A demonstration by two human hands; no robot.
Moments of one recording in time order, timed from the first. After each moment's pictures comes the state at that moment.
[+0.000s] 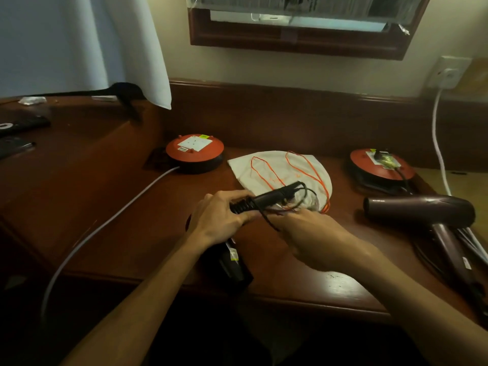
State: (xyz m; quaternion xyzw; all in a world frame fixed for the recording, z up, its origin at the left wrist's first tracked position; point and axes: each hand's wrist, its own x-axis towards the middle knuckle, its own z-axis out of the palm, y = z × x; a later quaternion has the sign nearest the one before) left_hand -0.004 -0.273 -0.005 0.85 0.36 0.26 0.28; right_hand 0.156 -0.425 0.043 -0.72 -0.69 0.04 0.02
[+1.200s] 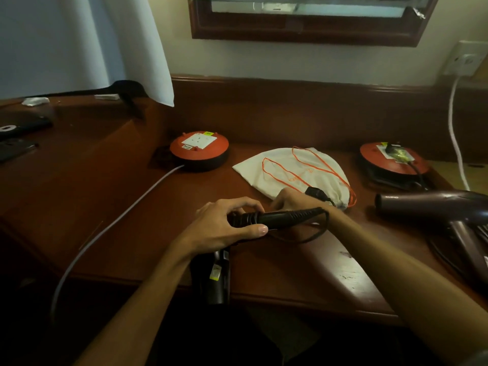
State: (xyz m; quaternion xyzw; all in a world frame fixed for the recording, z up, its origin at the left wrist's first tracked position) left_hand -0.031 -0.276 0.010 0.88 0.27 0.14 0.37; right_hand 0.213 -0.320 -0.003 -0.66 -0.68 0.27 0.12
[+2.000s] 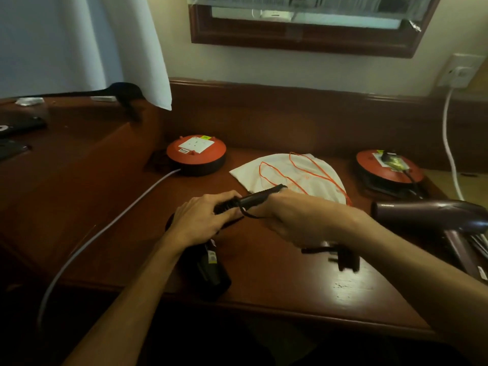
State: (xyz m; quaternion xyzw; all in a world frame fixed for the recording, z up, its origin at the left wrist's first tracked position) left_hand -0.029 -0.245 0.007 0.89 0.36 0.15 0.23; right_hand 0.151 -0.374 0.081 -0.63 -0.76 0.13 0.01
